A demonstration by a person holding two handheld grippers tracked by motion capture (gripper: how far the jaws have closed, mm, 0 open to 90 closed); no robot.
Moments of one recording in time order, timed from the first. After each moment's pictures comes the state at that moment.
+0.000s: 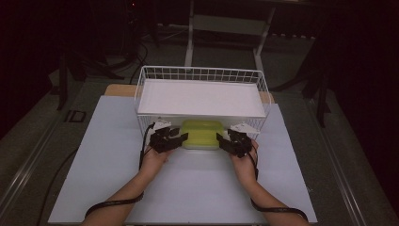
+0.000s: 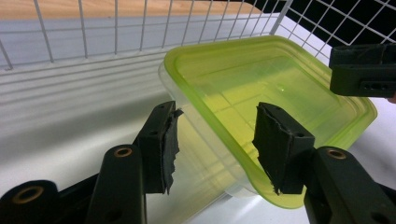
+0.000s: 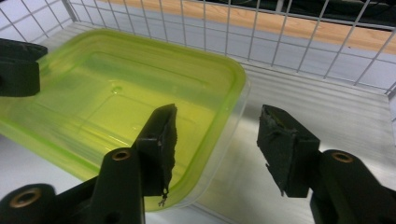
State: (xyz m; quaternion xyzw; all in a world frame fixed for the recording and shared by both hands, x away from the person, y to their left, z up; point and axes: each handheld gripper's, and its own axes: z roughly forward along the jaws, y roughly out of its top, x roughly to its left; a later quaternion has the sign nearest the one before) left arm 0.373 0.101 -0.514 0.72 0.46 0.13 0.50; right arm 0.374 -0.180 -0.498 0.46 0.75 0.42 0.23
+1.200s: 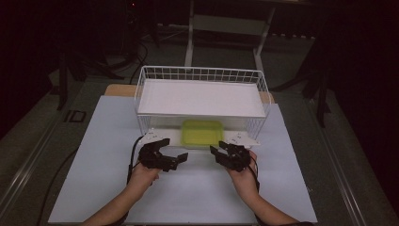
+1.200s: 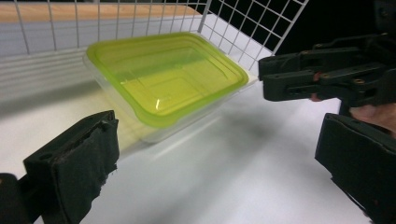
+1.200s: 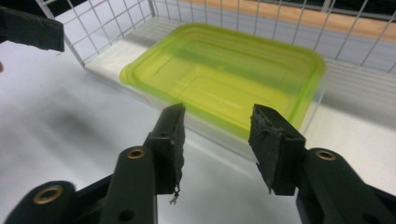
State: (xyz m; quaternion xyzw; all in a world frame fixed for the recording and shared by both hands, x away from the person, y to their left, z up) left arm 0.303 0.119 -0.480 0.74 0.40 0.07 0.54; right arm 0.318 -0.167 -0.476 0.42 0.77 0.45 0.18
